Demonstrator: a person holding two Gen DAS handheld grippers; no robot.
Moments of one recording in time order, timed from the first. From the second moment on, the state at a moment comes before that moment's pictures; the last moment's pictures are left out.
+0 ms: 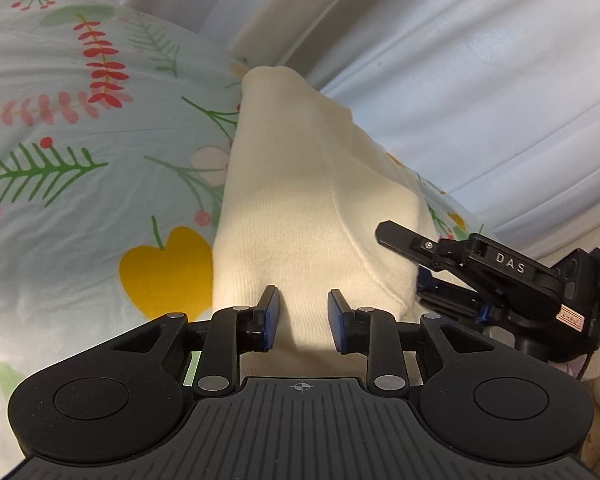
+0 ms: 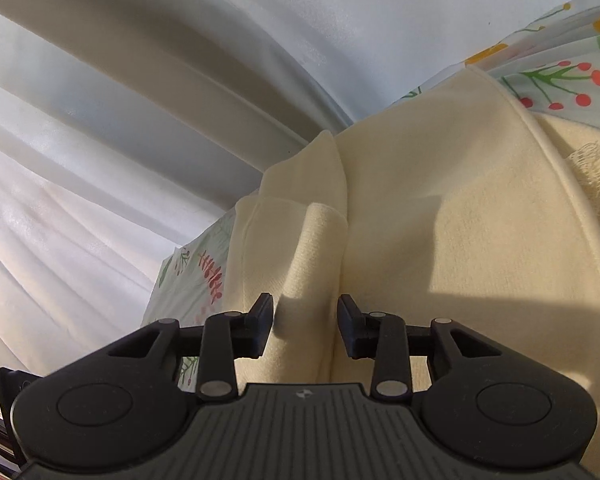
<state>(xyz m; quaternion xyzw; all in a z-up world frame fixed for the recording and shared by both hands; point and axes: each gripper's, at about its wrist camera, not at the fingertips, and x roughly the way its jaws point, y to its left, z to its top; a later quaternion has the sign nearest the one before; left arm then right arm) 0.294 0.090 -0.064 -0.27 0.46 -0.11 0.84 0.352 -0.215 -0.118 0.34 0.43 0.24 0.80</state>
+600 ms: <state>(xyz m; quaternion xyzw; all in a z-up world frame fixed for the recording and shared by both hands) 0.278 0.090 -0.034 -0.23 0.42 -0.06 0.88 0.323 -0.166 -0.059 0.11 0.31 0.21 0.92</state>
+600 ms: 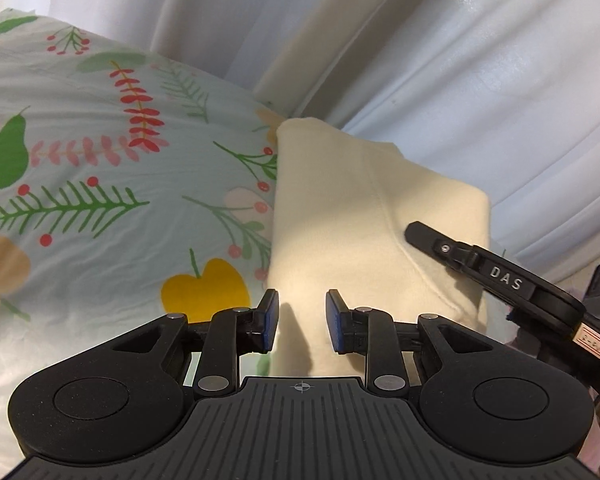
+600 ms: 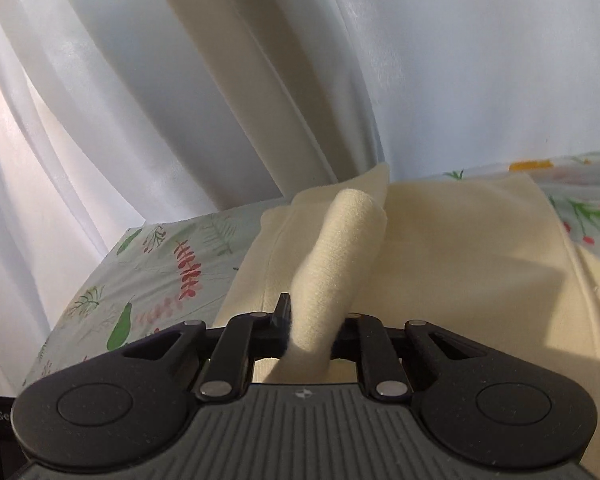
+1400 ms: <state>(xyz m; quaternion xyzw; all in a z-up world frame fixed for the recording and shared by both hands) 0.294 0.028 -0.048 -0.15 0.46 -0.10 0.87 0.285 -0.246 -0.070 0.06 0.25 0.03 0.97</state>
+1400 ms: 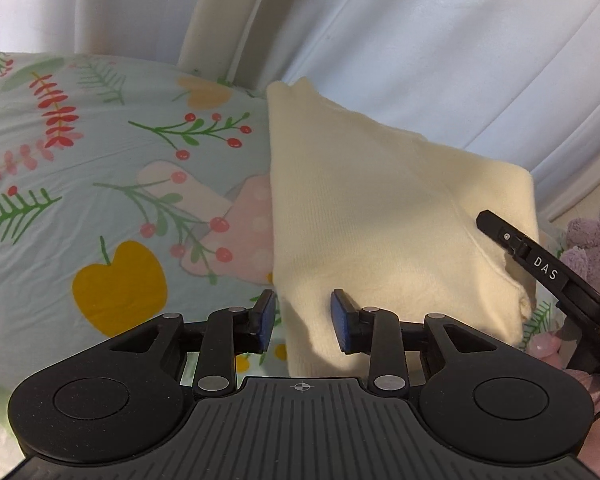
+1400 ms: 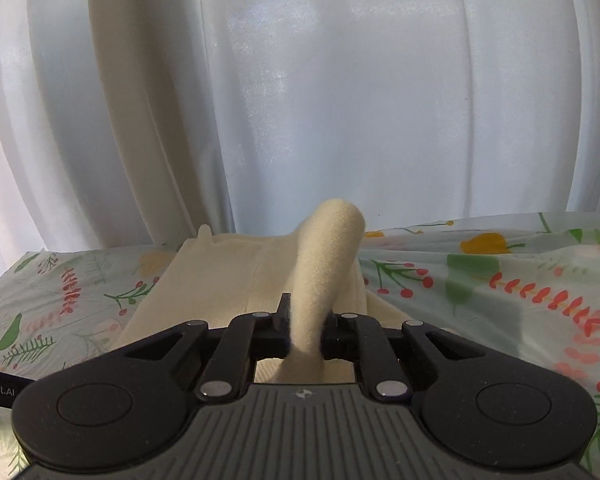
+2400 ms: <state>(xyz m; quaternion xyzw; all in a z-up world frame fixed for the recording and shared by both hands) 0.305 0.025 -0.064 -0.15 0.48 -0.07 0.86 0.307 -0.201 -0.076 0.00 0.28 0.14 0.95</state>
